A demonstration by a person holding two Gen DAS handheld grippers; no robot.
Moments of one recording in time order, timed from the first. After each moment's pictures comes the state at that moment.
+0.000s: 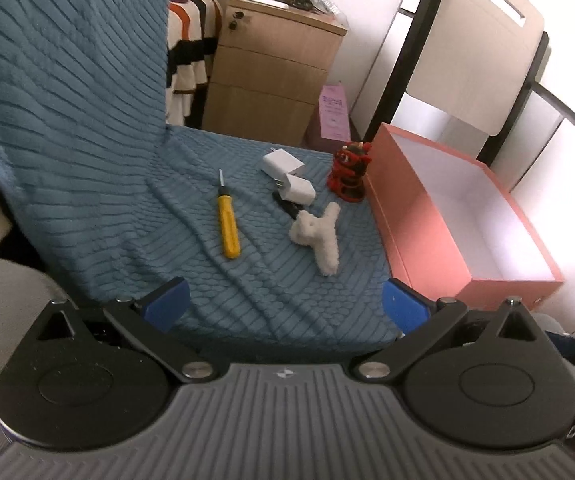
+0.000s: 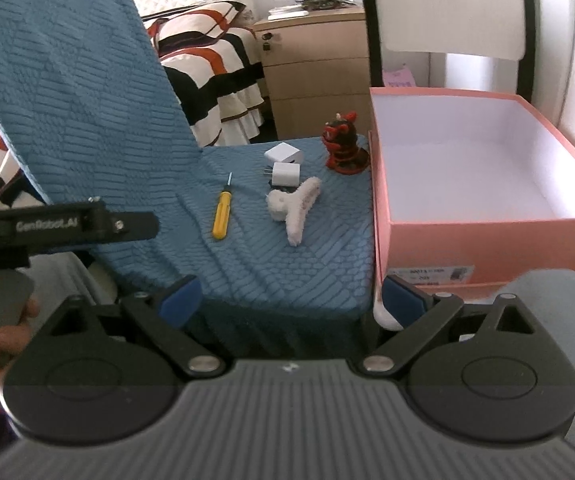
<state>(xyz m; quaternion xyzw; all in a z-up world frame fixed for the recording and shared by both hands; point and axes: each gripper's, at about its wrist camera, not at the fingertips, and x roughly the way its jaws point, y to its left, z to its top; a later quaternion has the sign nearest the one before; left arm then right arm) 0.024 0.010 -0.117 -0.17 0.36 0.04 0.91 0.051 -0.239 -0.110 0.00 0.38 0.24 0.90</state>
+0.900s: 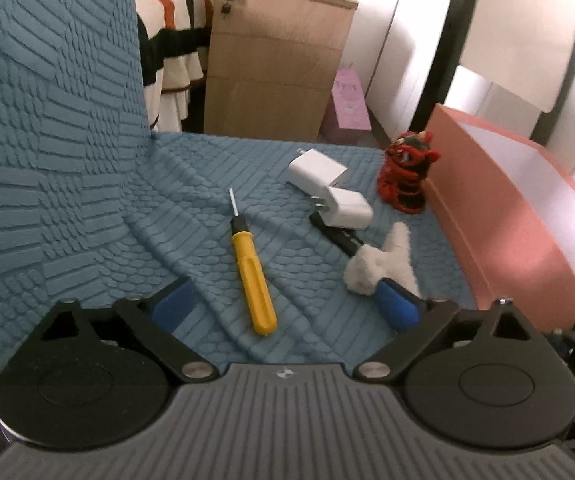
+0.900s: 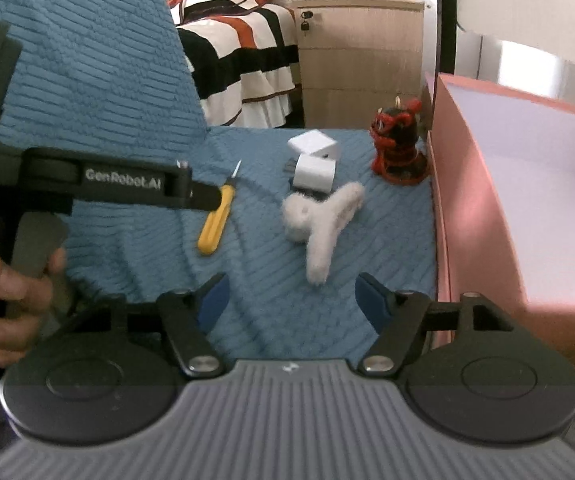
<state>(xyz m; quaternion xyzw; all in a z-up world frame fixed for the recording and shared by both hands) 0.155 0.047 -0.196 -0.12 0.39 0.05 0.91 0.136 -0.169 -0.187 -0.06 0.36 0.28 0.89</state>
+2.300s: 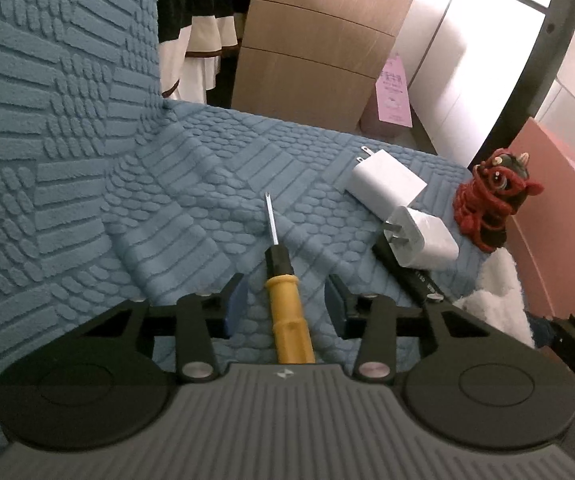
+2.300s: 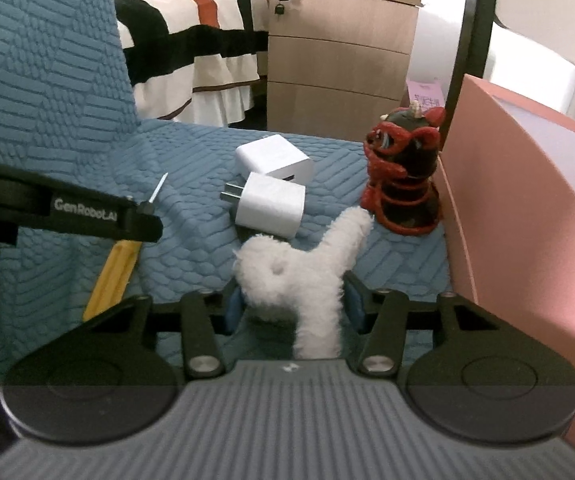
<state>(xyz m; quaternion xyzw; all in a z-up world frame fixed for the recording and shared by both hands) 0.238 0.086 -0.256 -0.17 0.41 0.09 0.89 0.233 -0.117 -0.239 -0.11 0.36 0.23 0.90</state>
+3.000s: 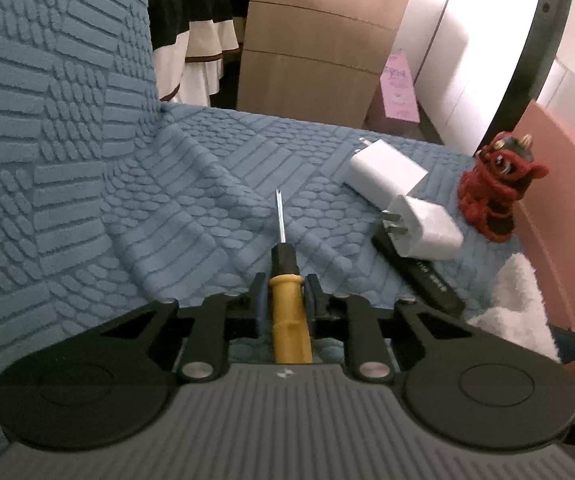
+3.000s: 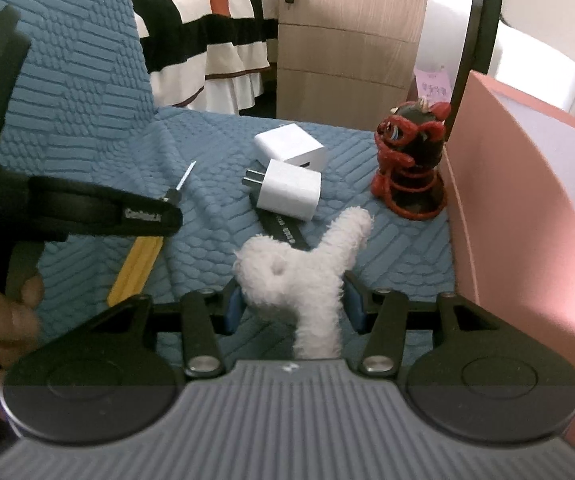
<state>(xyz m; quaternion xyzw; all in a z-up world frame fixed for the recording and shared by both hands) 0.237 0.070 -0.256 -0.14 0.41 0.10 0.90 0.214 -0.115 -0.226 -0.12 0.37 0.24 0.89</state>
